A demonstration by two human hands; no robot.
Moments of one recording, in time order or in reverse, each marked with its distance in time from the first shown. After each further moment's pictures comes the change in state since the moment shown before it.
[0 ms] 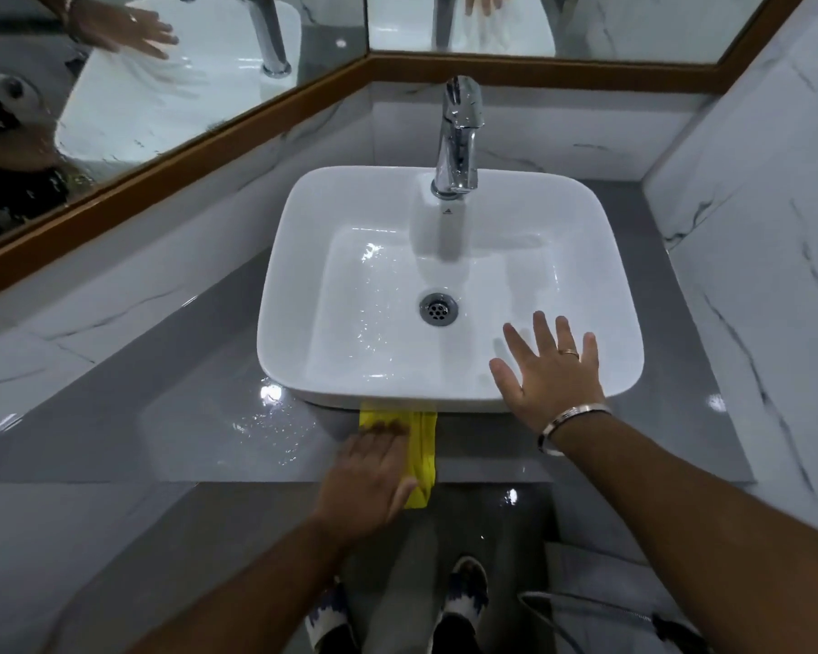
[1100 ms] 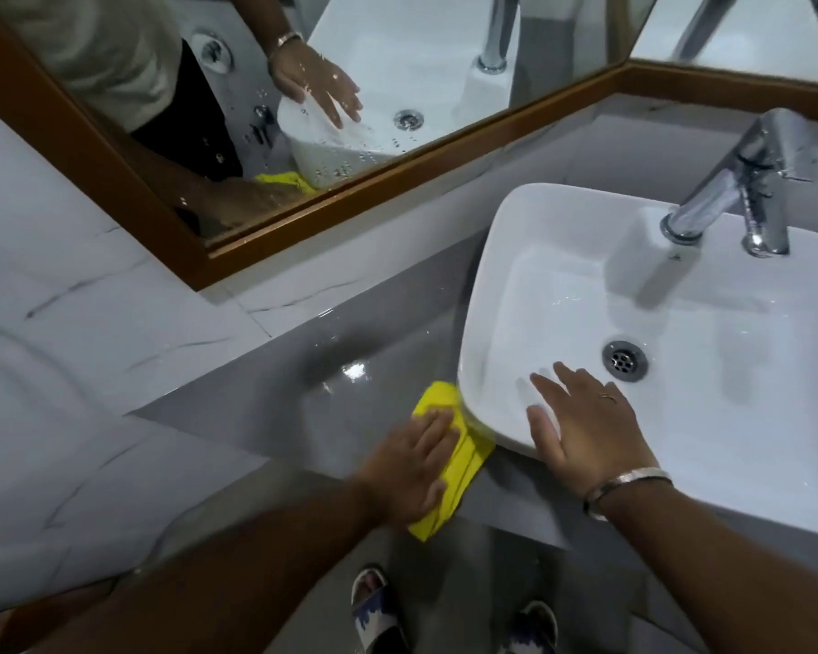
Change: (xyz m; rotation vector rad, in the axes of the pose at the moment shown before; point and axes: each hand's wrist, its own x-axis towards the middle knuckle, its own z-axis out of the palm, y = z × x) left_hand -0.036 -0.173 0.013 0.040 0.056 0.040; right_hand 0.033 -0.185 -0.014 0.180 -0.070 -0.296
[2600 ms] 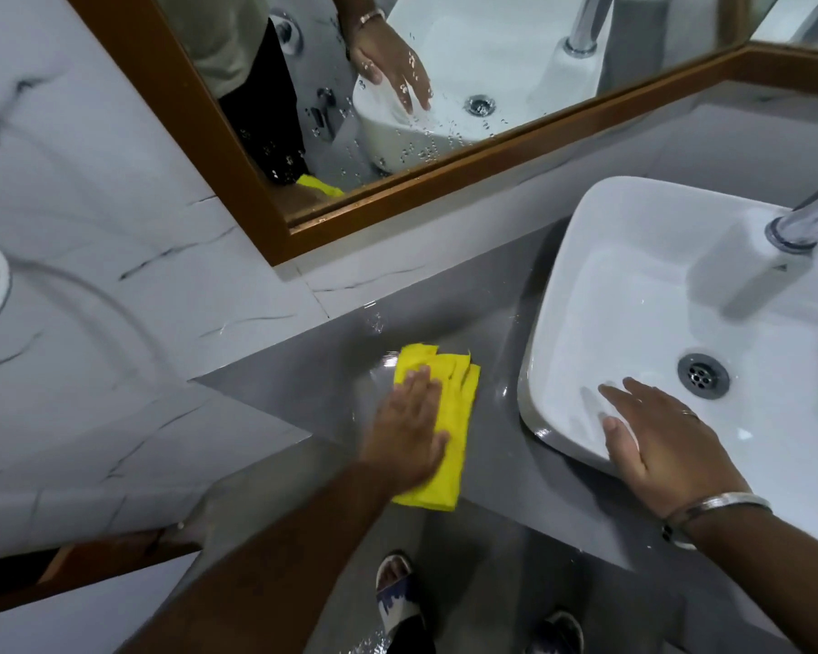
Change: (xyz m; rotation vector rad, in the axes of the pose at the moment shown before) left_hand -0.030 -0.050 0.003 0.004 0.137 -0.511; right_hand 0.001 0.000 -0.002 0.042 0.012 -0.073
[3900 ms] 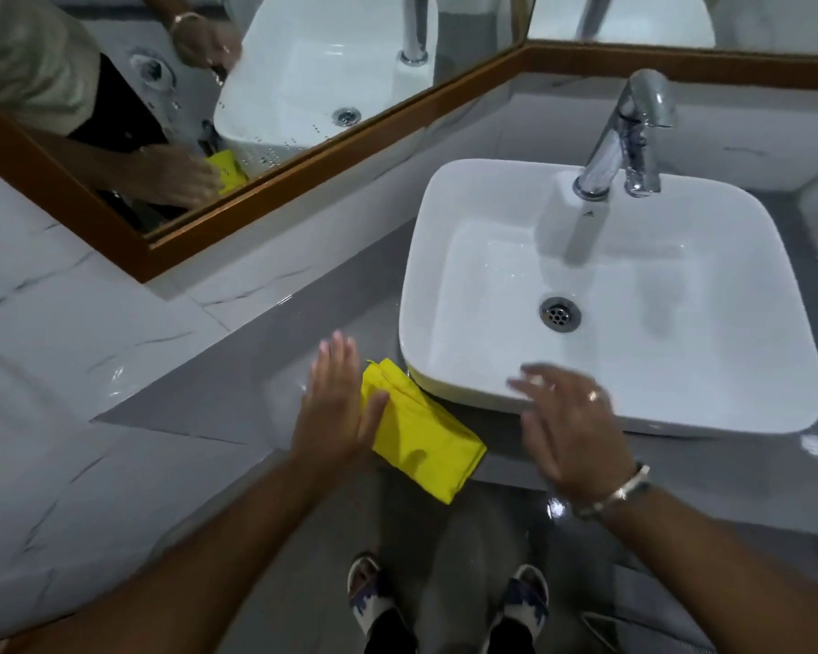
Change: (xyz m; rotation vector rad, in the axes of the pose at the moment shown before) left_hand -0.004 0.081 -0.090 -0.287 -0.005 -0.008; right_hand -0.080 0.022 -0.006 0.184 0.440 -0.224
